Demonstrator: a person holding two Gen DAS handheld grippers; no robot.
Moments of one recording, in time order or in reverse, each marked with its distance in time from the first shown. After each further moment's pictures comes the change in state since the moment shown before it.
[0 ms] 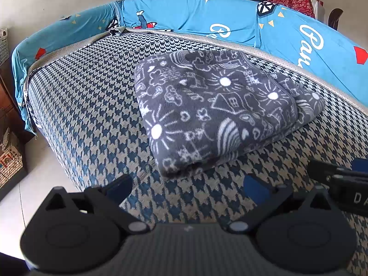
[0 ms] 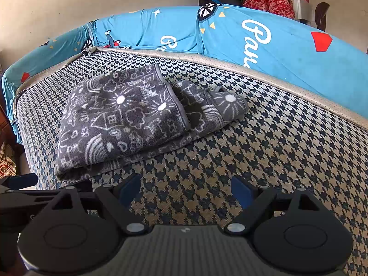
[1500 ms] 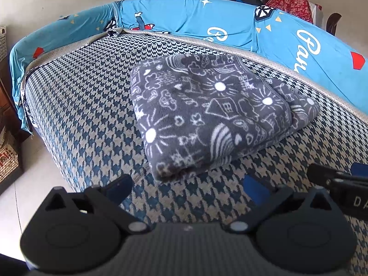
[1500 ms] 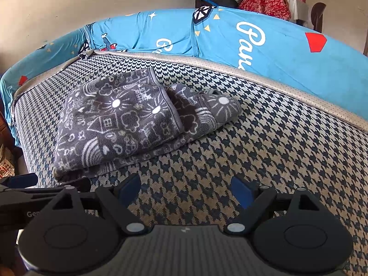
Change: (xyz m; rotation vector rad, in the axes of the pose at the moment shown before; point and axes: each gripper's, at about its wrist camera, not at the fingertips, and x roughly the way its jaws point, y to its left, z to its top) left arm -0.001 -0.002 0.004 -0.019 -0.006 -0.024; right arm -0.005 -0.006 0.001 0.013 -0.011 -0.010
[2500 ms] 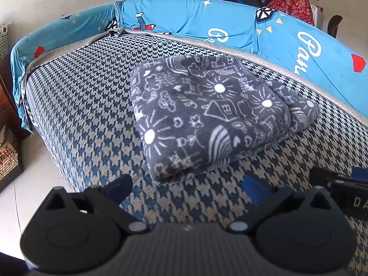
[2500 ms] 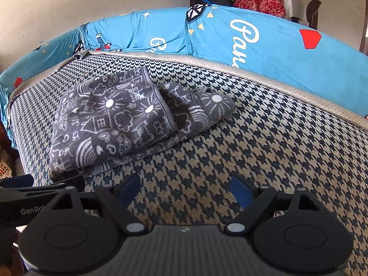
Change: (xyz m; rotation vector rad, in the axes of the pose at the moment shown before) left arm -0.001 -0.002 0.001 -0.004 -0.006 -0.001; right arm 0.002 -0.005 0.000 0.024 0.008 -0.013
